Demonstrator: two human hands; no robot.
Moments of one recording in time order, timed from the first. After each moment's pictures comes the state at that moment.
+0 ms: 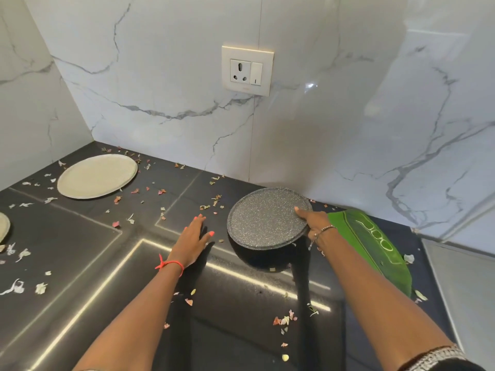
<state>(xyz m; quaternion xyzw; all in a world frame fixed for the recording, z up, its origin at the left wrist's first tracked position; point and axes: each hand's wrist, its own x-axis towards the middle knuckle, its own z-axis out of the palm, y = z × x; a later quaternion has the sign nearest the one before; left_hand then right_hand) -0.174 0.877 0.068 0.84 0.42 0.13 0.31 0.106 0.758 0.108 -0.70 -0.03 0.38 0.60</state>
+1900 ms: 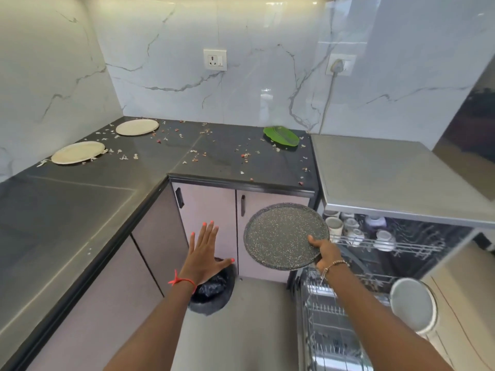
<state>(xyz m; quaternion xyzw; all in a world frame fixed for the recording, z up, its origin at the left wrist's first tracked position) -0.548 0.323 0.070 0.94 0.30 0.09 0.13 -0.313 0.133 0.088 -0.60 0.11 0.34 0.71</state>
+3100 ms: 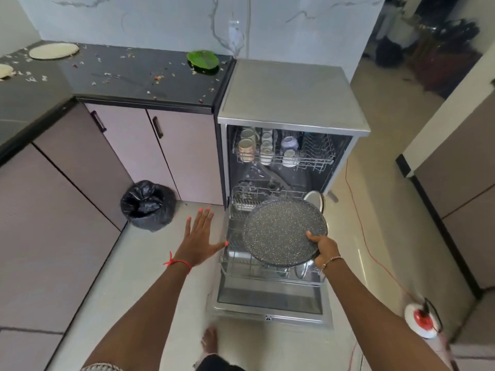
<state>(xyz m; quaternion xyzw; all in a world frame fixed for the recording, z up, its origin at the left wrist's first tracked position) -0.464 -0.104 0.008 0.95 0.28 0.01 0.17 -0.254 -0.328 0.026 -0.62 0.20 0.34 0.68</state>
